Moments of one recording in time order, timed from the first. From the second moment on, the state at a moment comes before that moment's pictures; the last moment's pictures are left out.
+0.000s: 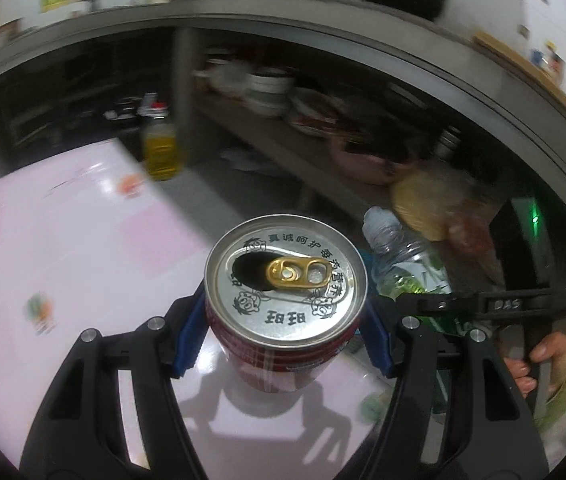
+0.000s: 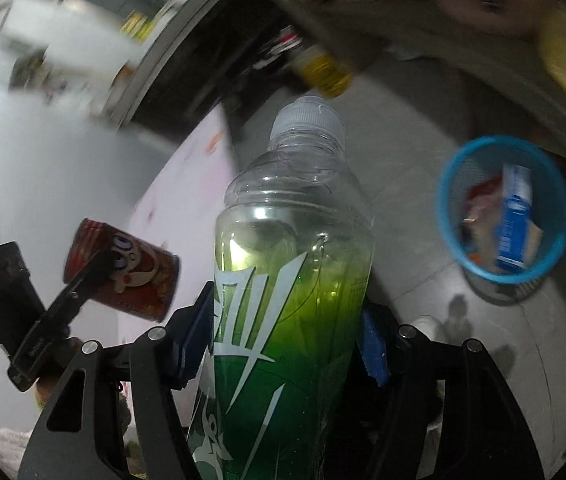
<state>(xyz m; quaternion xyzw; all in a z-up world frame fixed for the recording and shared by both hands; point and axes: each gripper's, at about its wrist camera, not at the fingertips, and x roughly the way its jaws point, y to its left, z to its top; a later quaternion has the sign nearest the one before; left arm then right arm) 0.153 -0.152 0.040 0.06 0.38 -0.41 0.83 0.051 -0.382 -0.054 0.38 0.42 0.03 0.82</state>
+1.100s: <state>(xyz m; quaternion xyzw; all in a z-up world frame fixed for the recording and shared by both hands) 0.262 -0.456 -0.192 0.14 0.68 -0.38 0.61 0.128 -0.573 -0.288 0.28 0.58 -0.25 0.72</state>
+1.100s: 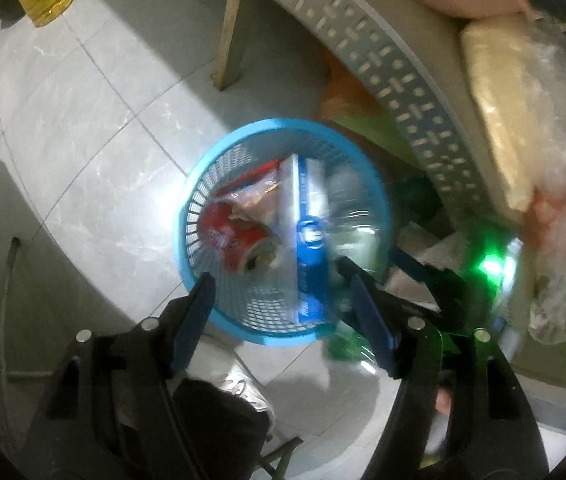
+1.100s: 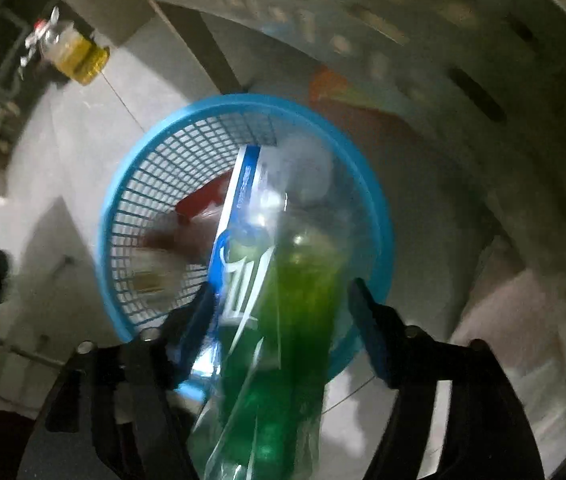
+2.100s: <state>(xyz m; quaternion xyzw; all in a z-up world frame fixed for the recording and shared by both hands) 0.113 -0.195 0.026 0.04 0.42 -0.43 0.80 0.004 -0.476 -0.168 0.17 0.49 -0.28 0.81</state>
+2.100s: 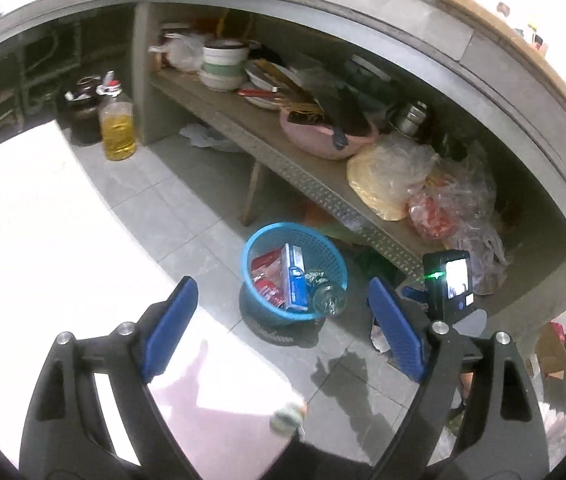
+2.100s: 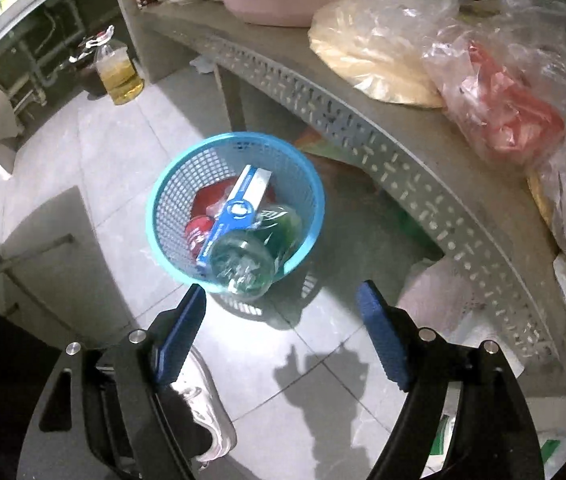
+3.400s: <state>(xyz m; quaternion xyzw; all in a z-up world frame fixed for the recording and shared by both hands) -0.002 -0.090 0.017 0.09 0.40 -0.10 0.91 -0.079 -0.269 -0.014 0.00 0.36 -0.22 0.91</state>
